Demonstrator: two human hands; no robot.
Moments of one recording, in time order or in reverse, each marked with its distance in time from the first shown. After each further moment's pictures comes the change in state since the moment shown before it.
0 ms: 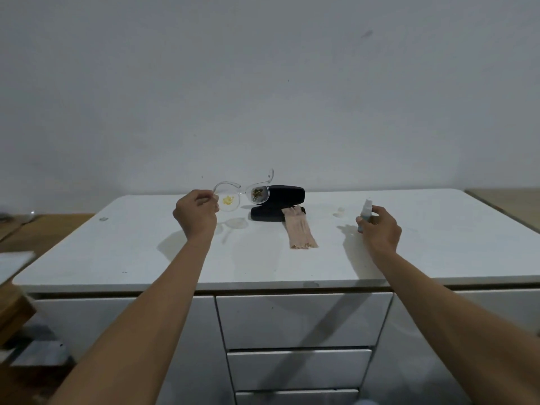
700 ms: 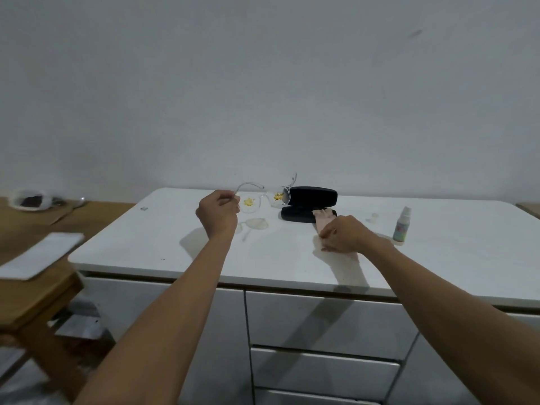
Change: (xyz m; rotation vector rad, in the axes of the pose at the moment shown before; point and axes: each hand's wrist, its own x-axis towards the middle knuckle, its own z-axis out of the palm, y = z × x) left_hand 0.004 -0.001 -0.027 -0.009 0.041 -0.076; right_hand -0.041 -0.071 0.070 -0.804 -0.783 -0.499
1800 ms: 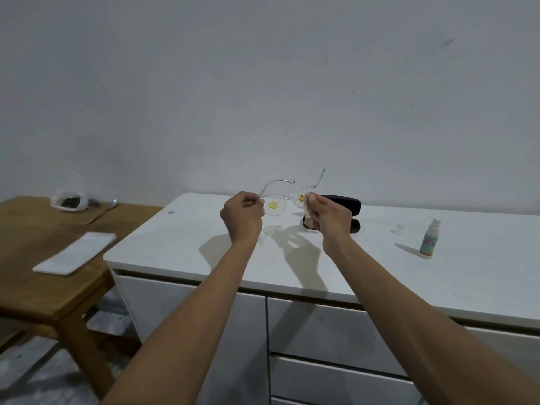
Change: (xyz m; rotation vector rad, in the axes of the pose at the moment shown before) left_hand -0.010 0.022 -0.011 0.010 -0.018 0.051; right_hand 0.021 -0.108 0.015 1.607 0.399 0.144
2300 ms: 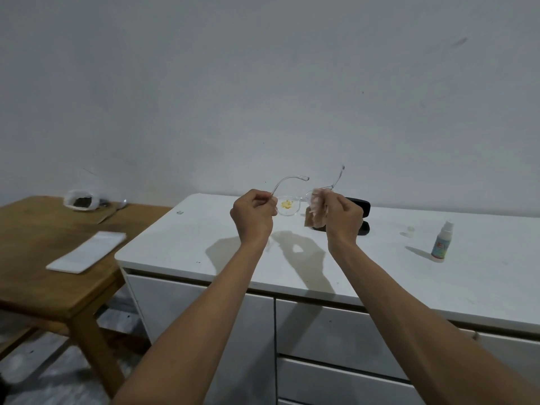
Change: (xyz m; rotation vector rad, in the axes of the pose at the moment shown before) left_hand -0.008 0.014 -0.005 -0.073 -0.041 0.015; right_hand -0.004 0.000 0.013 -0.080 0.132 -0.225
